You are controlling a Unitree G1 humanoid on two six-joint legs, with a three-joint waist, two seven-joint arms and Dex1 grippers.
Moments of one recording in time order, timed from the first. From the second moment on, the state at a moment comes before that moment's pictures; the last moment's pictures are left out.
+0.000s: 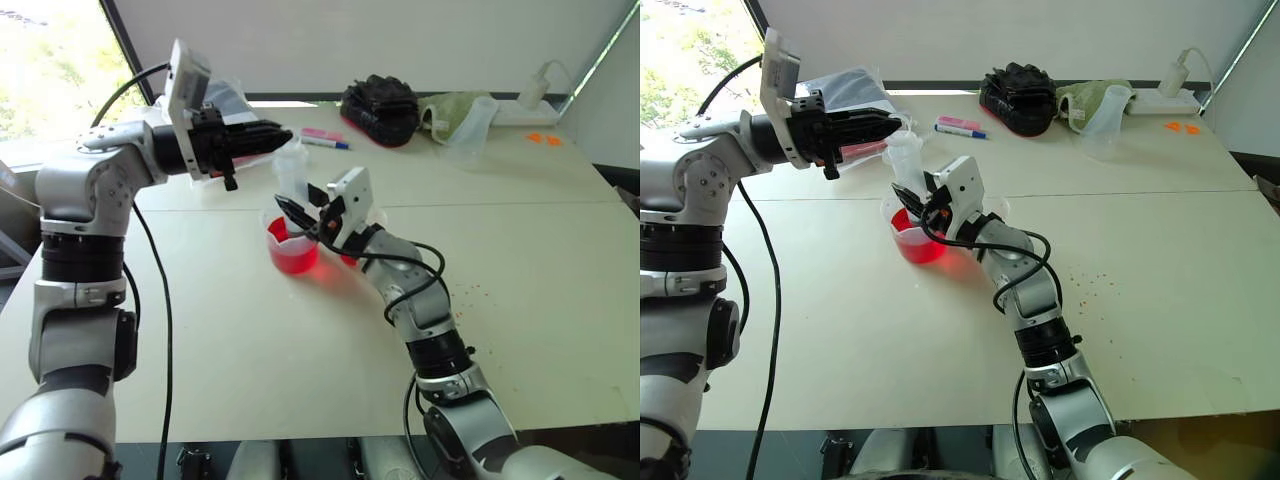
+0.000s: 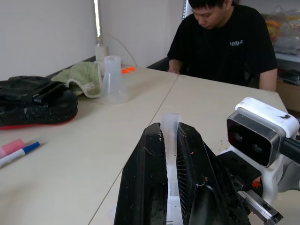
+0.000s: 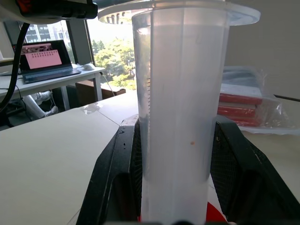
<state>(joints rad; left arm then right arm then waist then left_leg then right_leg) -1.02 0.64 0.06 0.20 -0.58 0.71 -1.11 -0.62 -0.02 0.17 0.04 0.20 0.25 0.52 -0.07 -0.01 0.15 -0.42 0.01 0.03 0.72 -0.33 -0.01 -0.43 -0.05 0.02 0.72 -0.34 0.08</state>
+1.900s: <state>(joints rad) -1.10 0.61 0.07 0.22 -0.55 0.74 -1.07 -0.60 0.02 0.16 0.09 0.20 0.17 0.51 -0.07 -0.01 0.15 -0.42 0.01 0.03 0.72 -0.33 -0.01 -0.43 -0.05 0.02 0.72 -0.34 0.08</state>
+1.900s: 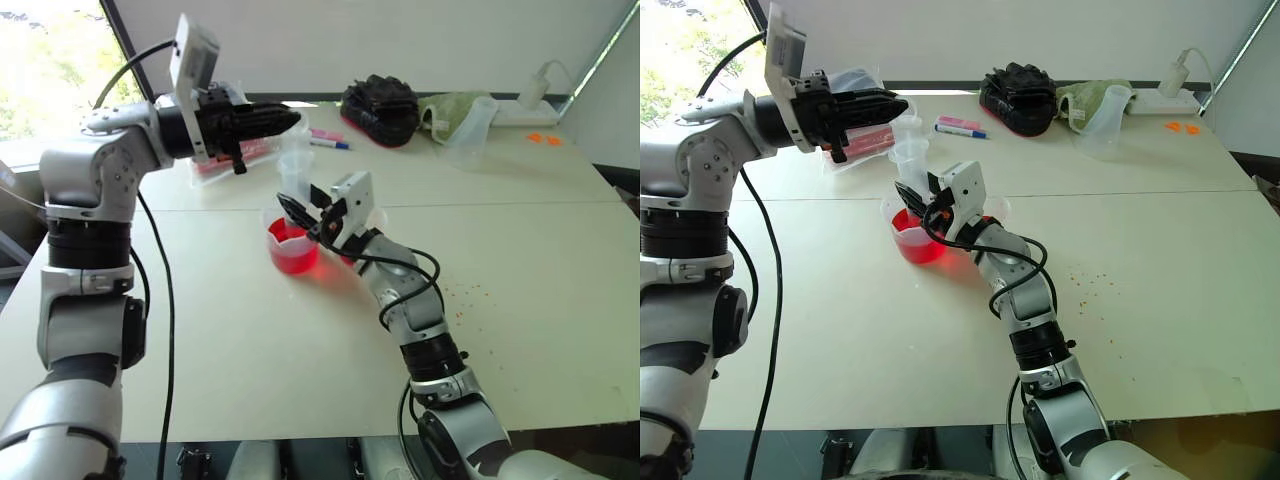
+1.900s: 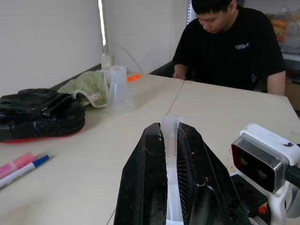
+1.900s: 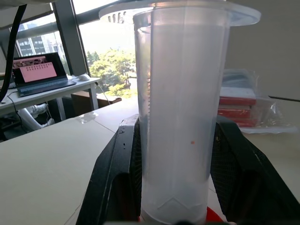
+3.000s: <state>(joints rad) -1.02 0.67 0.15 0.09 -0.73 0.84 -1.12 -0.63 0.02 0.23 0.15 0.16 0.14 0.56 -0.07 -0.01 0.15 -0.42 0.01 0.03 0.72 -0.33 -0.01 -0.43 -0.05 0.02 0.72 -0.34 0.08</state>
